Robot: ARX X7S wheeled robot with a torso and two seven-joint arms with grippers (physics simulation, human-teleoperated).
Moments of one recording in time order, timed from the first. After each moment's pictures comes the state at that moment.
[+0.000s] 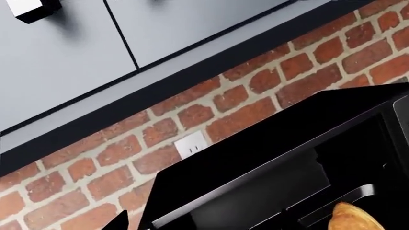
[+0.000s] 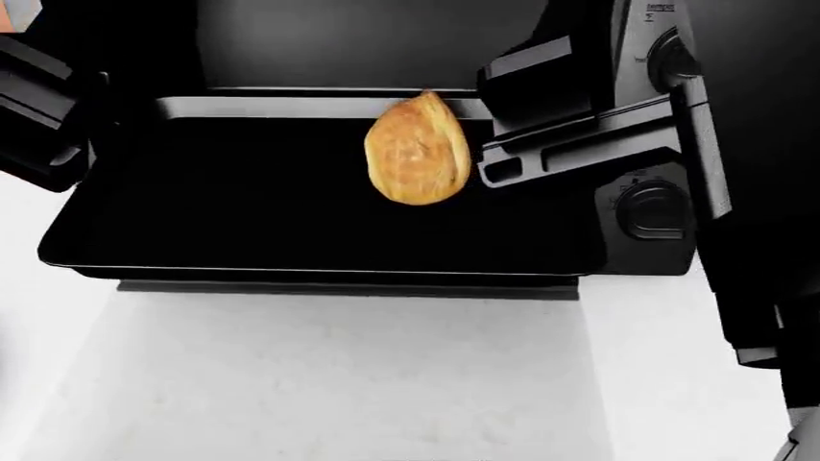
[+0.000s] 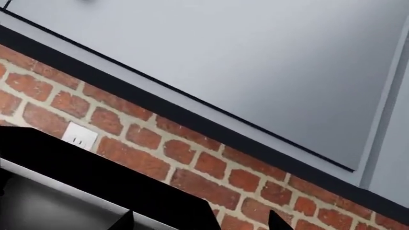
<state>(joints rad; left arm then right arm) -1.51 -0.59 0.33 0.55 -1.62 -1.41 -1.00 1.40 0.70 -0.16 -0.78 1.55 1.42 1.05</state>
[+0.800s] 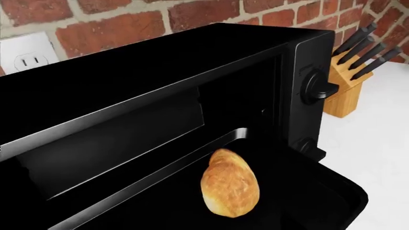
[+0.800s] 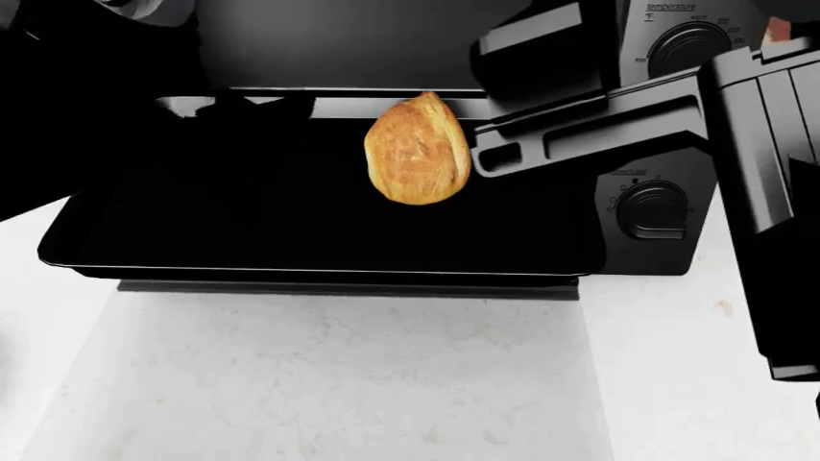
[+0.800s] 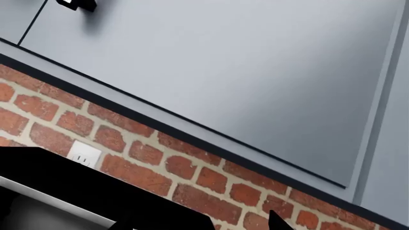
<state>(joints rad) -1.42 -0.45 0.49 0.09 -1.37 -1.24 -0.40 1.49 0.75 -0.19 -0.76 1.70 1.35 1.14</state>
